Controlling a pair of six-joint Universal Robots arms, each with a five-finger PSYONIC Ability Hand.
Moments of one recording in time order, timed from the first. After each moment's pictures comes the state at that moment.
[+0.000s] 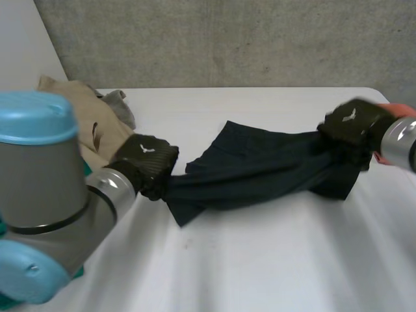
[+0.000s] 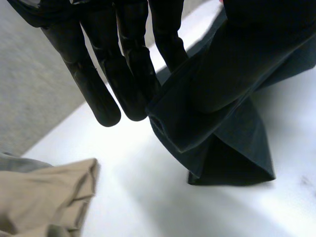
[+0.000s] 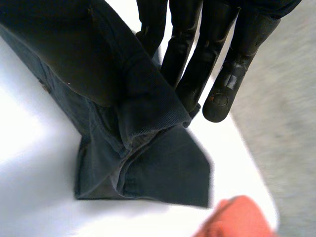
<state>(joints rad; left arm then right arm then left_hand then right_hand) 4.11 -1.86 -1.48 2.99 -1.61 3.49 1.76 -1.27 1.27 0.47 1.27 2.25 1.09 1.20 1.19 1.20 0.98 0.97 1.17 1.19 1.19 0.98</state>
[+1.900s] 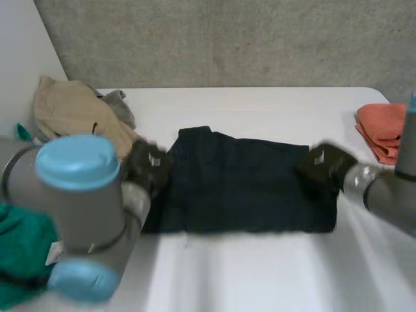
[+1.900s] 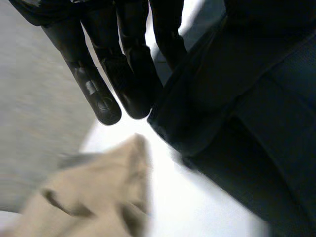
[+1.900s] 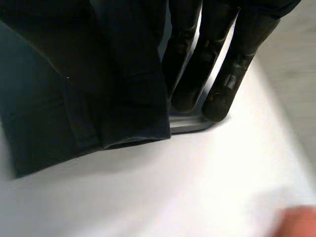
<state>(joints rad) 4.07 -2.01 -1.50 3.27 -1.81 3.85 1.83 -1.15 1.45 0.23 1.32 2.25 1.09 1.20 1.19 1.20 0.99 0.98 1.17 1.19 1.19 0.98</state>
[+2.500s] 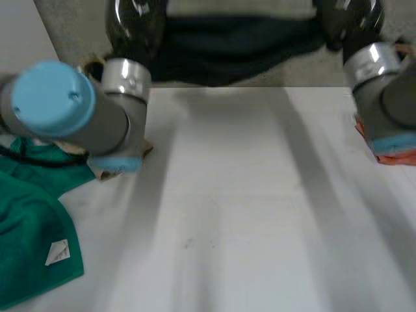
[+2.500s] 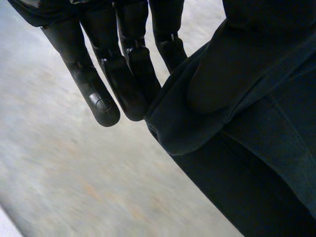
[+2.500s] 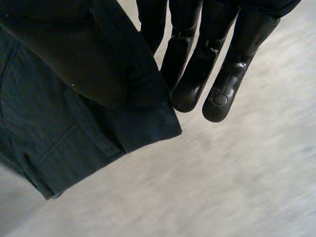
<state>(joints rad) 4.15 -2.12 -1.13 3.83 -1.67 3.84 1.87 -1.06 1.10 -0.52 1.38 2.44 1.09 1.20 1.20 1.20 1.00 0.98 1.17 1.19 1.19 0.99</state>
